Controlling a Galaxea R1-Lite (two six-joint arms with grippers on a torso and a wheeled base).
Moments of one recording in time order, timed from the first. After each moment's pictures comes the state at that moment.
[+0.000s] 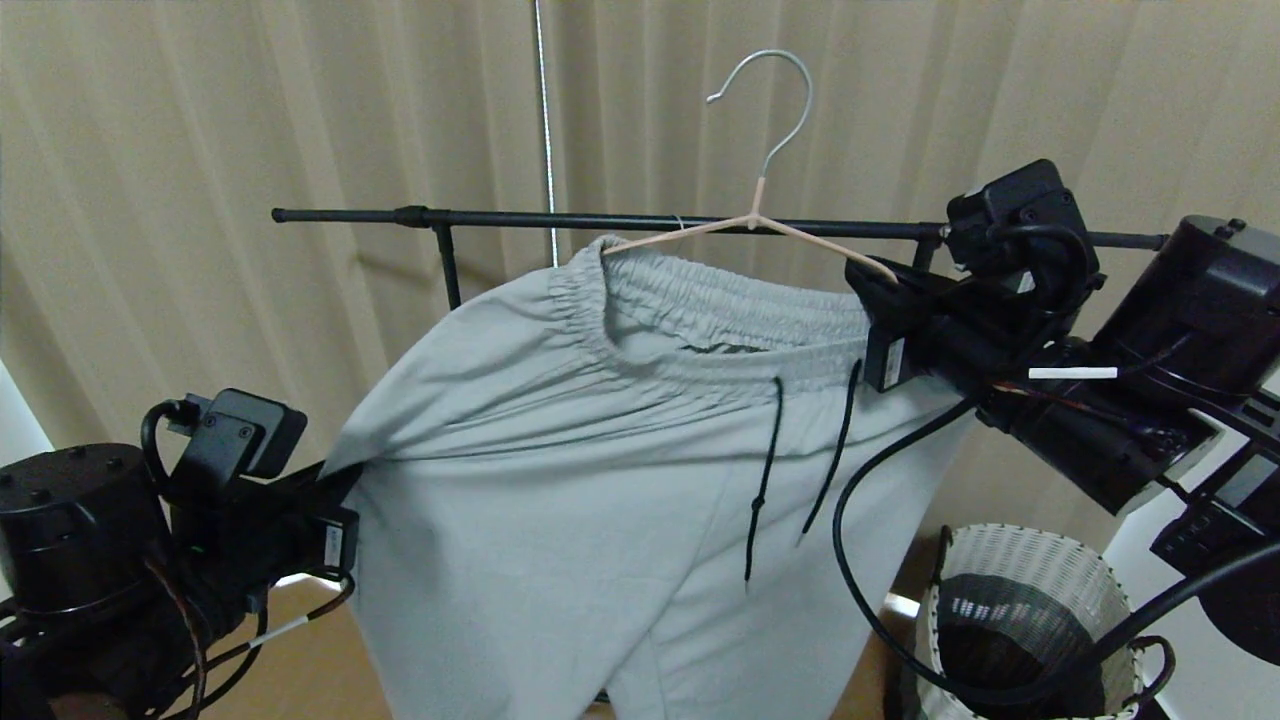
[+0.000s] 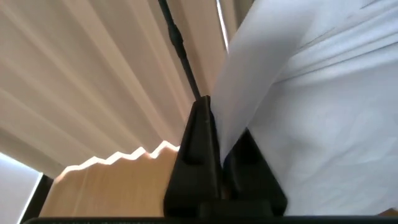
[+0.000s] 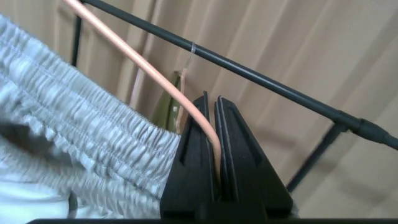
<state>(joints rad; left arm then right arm) -0.26 1.55 -0.25 -1.09 0.19 0.26 0.53 1.66 -0.78 -1.02 -0.18 -0.30</state>
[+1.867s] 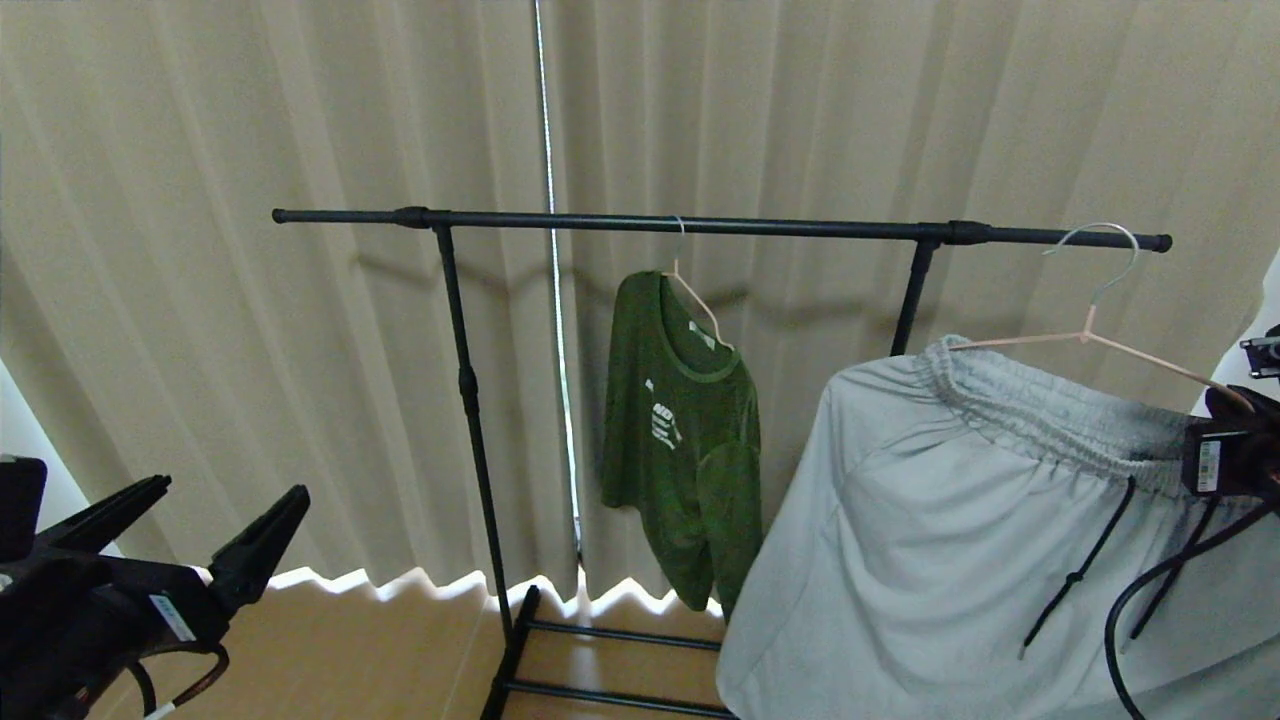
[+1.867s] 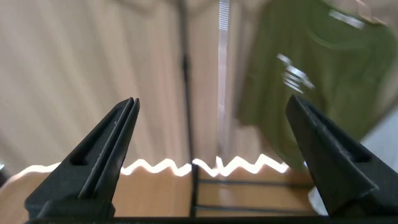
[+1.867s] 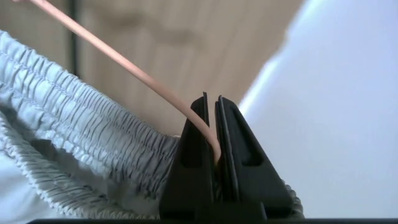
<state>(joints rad) -0.26 1.18 -0.05 -1.09 0.19 0.06 -0.08 1.42 -0.35 -1.02 -0.35 -0.30</state>
